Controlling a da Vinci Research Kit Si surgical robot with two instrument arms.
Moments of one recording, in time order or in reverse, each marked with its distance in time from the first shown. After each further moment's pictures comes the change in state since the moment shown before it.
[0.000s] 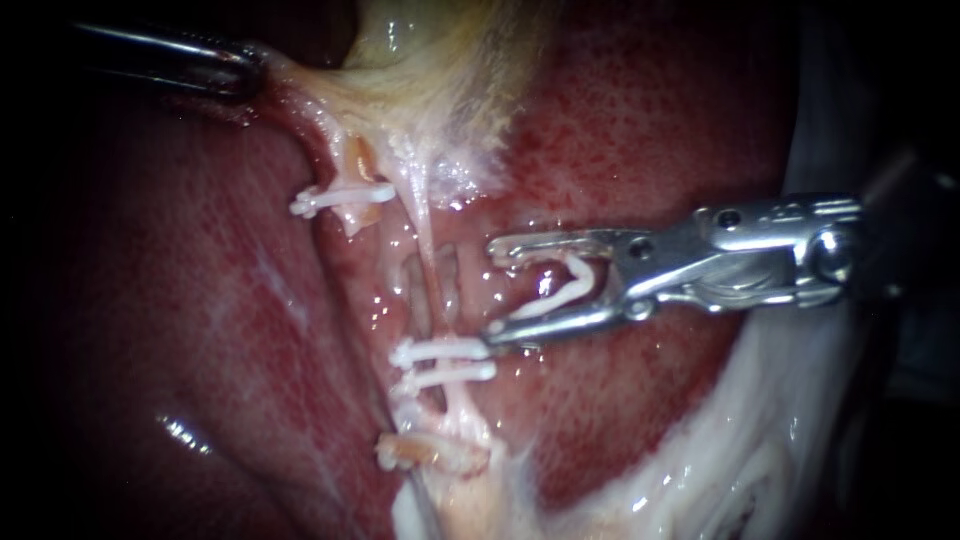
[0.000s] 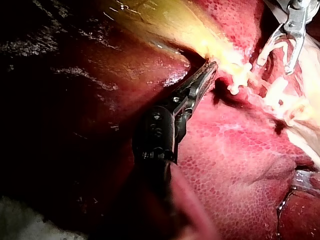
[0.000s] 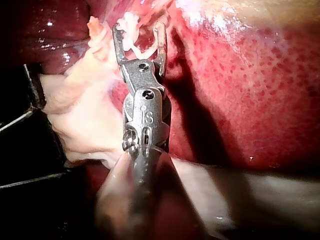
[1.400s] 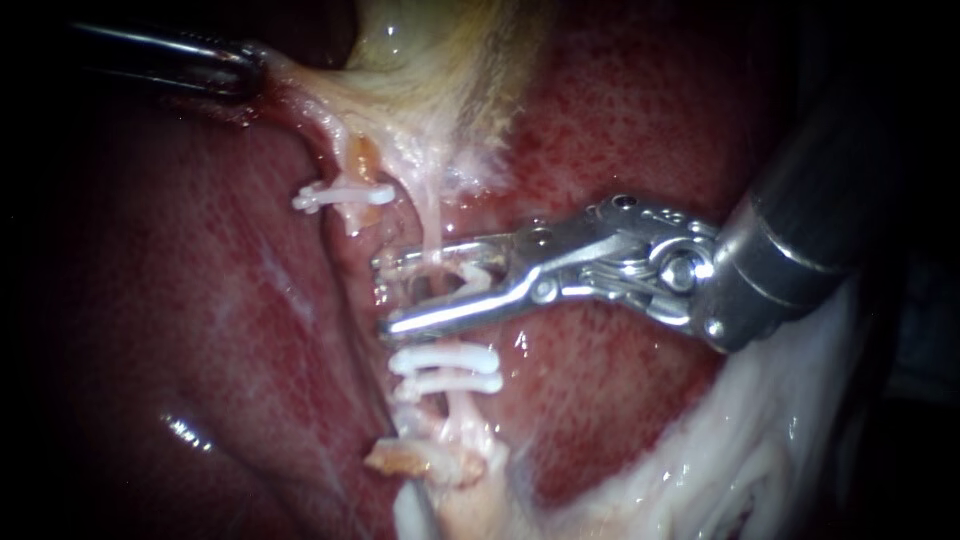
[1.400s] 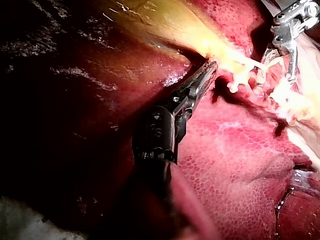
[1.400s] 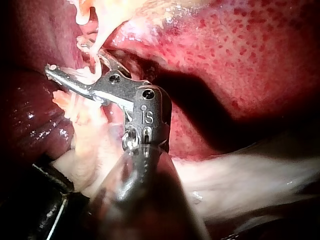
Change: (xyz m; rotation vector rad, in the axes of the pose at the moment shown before) right arm 0.002 0.002 0.005 0.317 0.261 0.229; left arm 0.000 0.000 0.000 0.002 0.000 -0.001
